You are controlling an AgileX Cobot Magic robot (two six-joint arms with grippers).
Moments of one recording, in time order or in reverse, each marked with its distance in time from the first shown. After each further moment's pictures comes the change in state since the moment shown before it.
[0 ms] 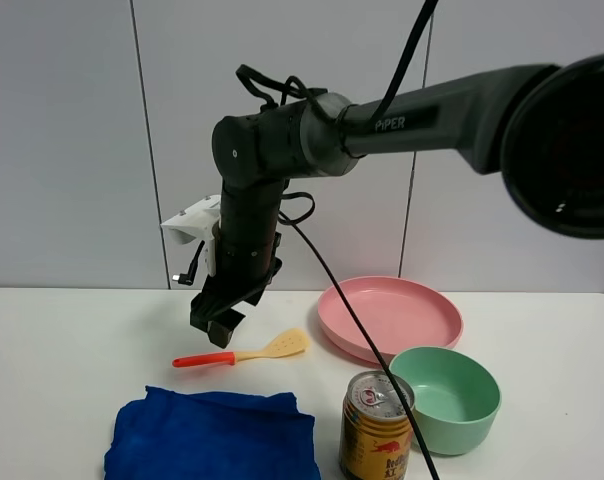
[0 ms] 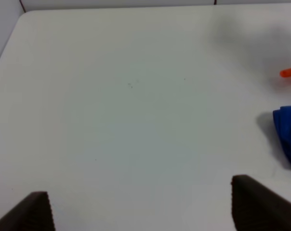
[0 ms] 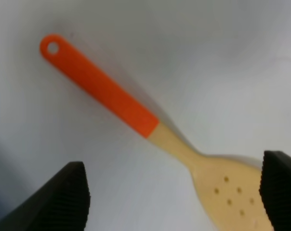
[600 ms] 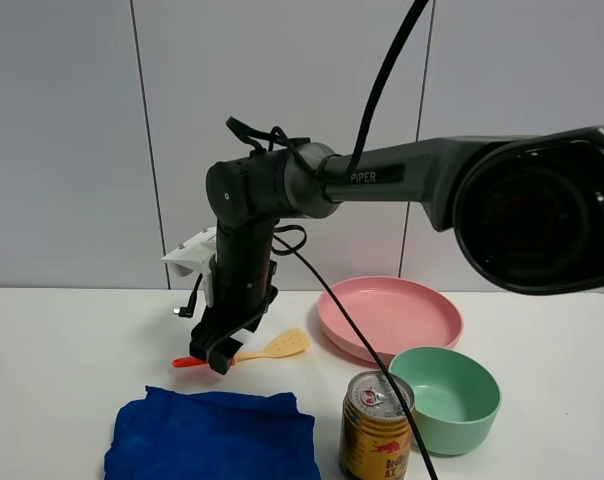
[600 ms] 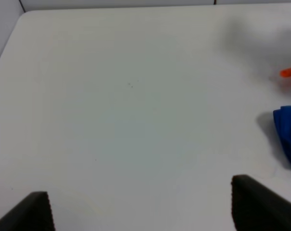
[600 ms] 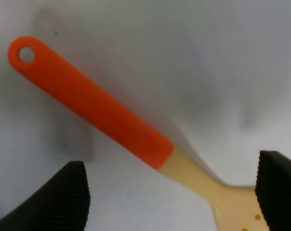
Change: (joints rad) left arm 0.000 0.000 0.000 0.000 0.000 0.002; right arm 0.000 0.110 -0.066 0.000 0.003 0.003
